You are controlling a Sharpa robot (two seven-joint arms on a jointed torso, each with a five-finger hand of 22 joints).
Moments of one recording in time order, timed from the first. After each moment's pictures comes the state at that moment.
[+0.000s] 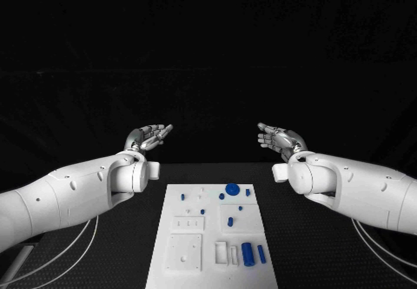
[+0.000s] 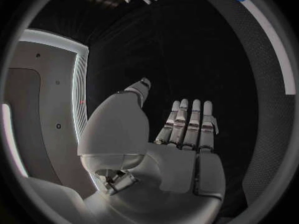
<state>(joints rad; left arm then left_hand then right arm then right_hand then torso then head) 1.27 -0.65 -0.14 1.15 0.02 -0.59 0.36 1.26 -0.22 0.33 0.28 0.06 0.53 0.12 0.28 0.43 0.73 0.09 0.06 0.07 0.54 0.14 0.24 0.44 0.02 0.45 0.12 0.11 1.30 1.23 -0.72 -0.09 1.25 0.00 -0.49 0.30 0.90 -0.08 0.44 -0.03 0.15 0.46 0.16 0.25 0.39 0.66 0.21 0.06 0.07 0.51 0.21 0.24 0.32 0.04 0.31 0.20 0.06 1.25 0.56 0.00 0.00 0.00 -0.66</state>
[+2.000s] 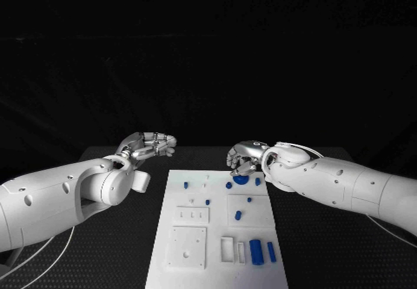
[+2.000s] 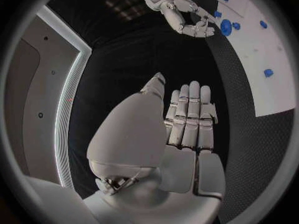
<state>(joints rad) 1.33 -0.80 -0.16 1.39 -0.04 -0.33 0.31 1.55 -0.09 0.10 0.29 0.14 0.81 0.17 0.36 0.43 1.11 0.13 0.12 0.07 0.95 0.09 0.40 0.56 0.04 0.80 0.00 0.27 1.31 1.27 -0.55 -0.13 1.06 -1.48 -0.23 0.10 1.12 -0.15 0.57 -0.29 0.13 0.90 0.16 0.36 0.38 1.22 0.11 0.08 0.07 1.31 -0.01 0.62 0.72 0.25 1.16 0.09 0.25 1.31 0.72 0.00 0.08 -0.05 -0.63</state>
